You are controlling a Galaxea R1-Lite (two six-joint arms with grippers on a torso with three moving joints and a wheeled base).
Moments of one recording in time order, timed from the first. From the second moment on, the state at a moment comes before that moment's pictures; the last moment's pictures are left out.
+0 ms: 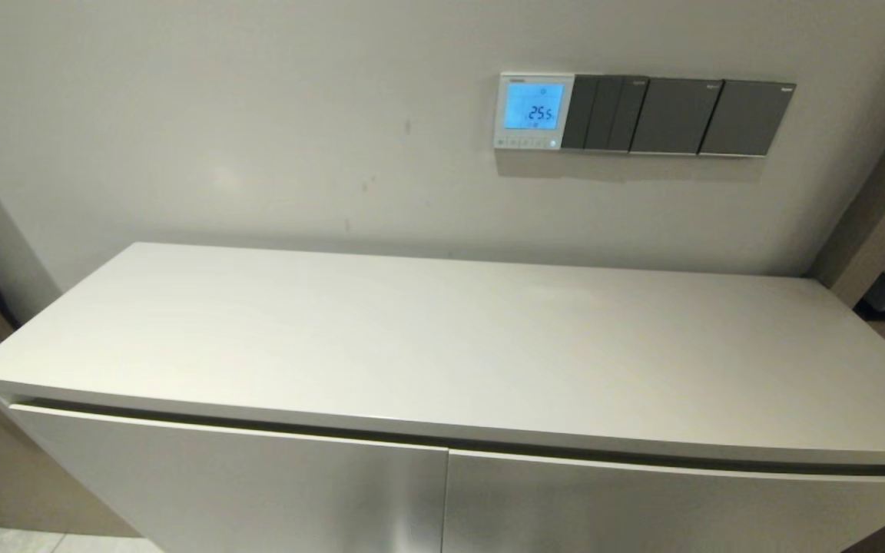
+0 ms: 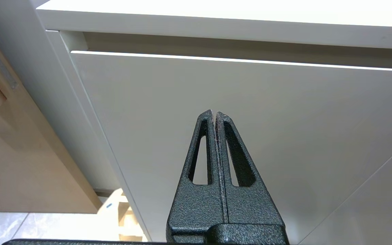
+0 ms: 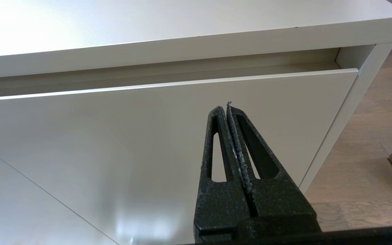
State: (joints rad) left arm 0.00 0.00 0.00 0.01 0.00 0.02; right arm 0.00 0.00 0.00 0.01 -0.01 0.02
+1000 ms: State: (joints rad) left arm 0.00 0.00 0.00 0.01 0.00 0.02; right arm 0.00 0.00 0.00 0.01 -0.01 0.02
